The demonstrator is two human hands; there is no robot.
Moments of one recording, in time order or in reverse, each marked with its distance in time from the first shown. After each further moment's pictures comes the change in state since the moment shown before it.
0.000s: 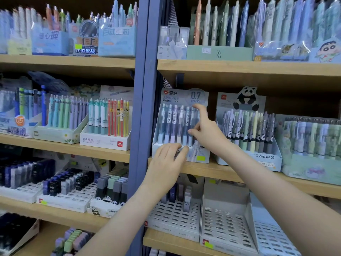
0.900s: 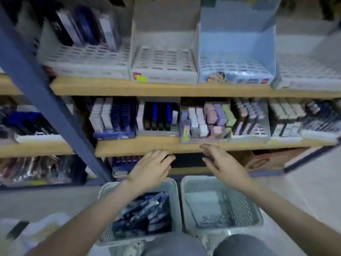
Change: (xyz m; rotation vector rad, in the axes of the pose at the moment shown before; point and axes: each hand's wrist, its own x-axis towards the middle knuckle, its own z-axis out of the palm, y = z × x) left_hand -0.298 0.231 0.016 -0.592 -0.879 0.071; right_hand -0.449 0.210 0.068 -0.127 -0.394 0.365
